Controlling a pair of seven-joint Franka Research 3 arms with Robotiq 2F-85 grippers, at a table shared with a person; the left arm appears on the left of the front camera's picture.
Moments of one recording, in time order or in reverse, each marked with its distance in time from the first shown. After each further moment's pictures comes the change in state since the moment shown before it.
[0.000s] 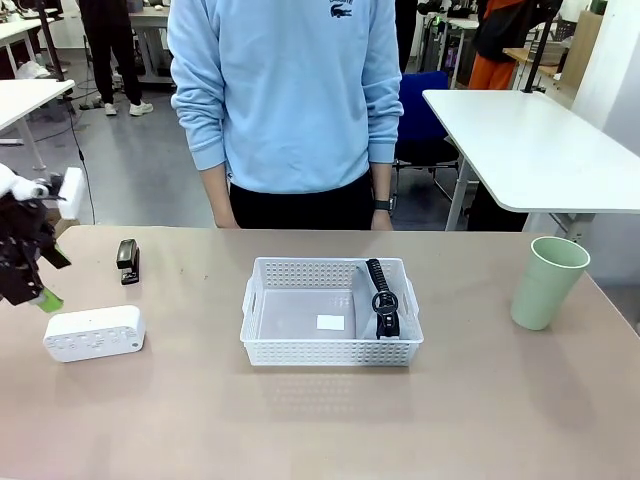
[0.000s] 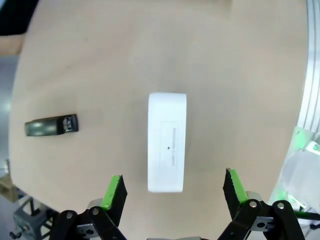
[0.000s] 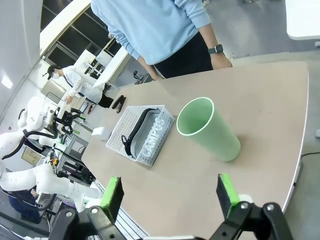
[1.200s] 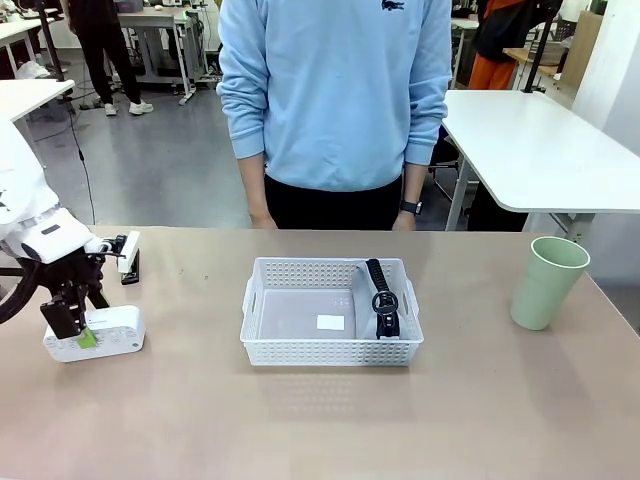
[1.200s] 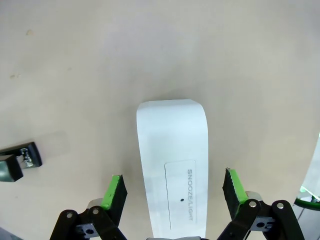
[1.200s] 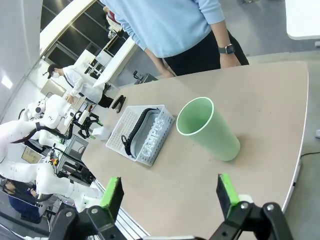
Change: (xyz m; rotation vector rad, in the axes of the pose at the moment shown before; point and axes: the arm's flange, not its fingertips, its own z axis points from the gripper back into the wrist) left arm 0.007 0.031 -0.100 -0.136 0.116 -0.073; right arm 0.000 0.000 0.001 0.000 0.000 0.000
